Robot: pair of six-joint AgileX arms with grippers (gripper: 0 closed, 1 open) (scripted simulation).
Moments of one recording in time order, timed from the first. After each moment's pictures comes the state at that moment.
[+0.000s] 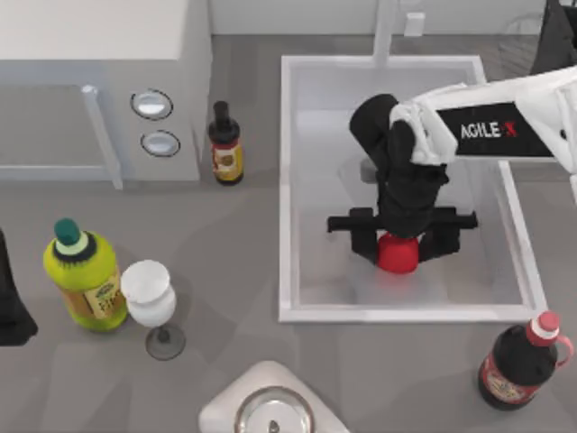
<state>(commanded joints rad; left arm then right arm) 0.00 0.00 0.00 0.00 0.00 0.00 0.45 2.54 1.70 -0.73 0.01 0.48</state>
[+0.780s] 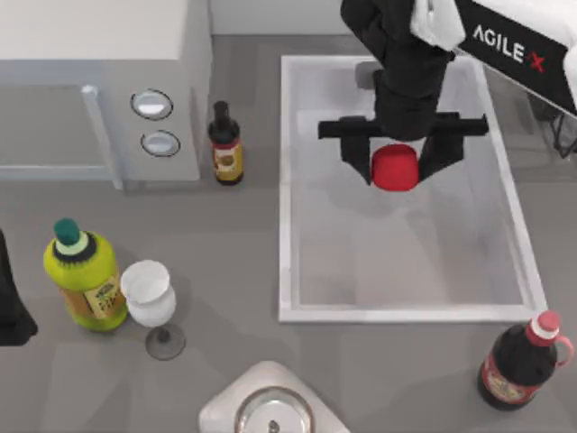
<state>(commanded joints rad) 0.00 0.00 0.00 0.00 0.00 0.00 0.45 2.48 2.24 -1.32 0.03 0.47</state>
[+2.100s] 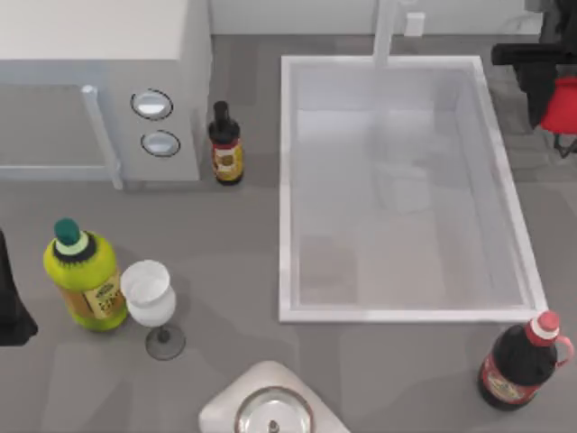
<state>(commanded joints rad) 0.00 0.00 0.00 0.00 0.00 0.00 0.15 2.18 2.17 -1.56 0.01 0.17</state>
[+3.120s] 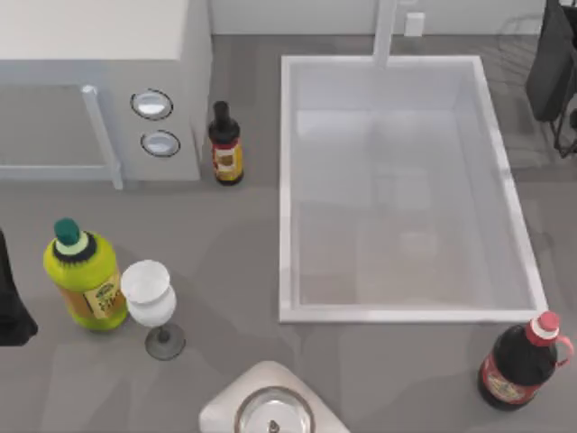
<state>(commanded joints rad) 0.00 0.00 0.00 0.00 0.00 0.00 -0.04 2.04 1.70 -1.23 0.00 -0.02</state>
